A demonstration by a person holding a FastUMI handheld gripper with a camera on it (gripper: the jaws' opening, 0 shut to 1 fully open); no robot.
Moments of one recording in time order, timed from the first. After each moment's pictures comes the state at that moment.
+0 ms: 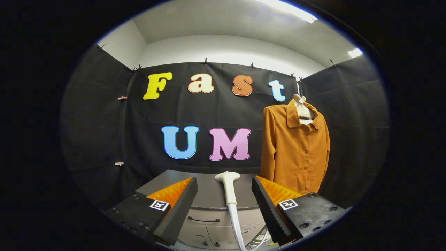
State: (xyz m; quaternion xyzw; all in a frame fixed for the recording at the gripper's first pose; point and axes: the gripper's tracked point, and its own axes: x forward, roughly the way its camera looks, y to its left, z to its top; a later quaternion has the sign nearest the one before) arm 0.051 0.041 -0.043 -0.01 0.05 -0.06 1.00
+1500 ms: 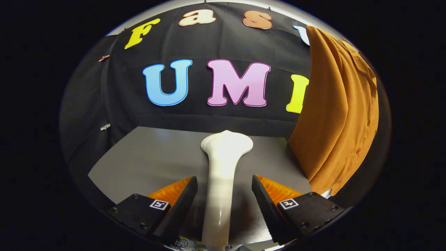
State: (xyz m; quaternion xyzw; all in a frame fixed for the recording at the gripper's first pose) arm 0.255 -0.006 -0.234 -0.02 0.32 -0.02 0.95
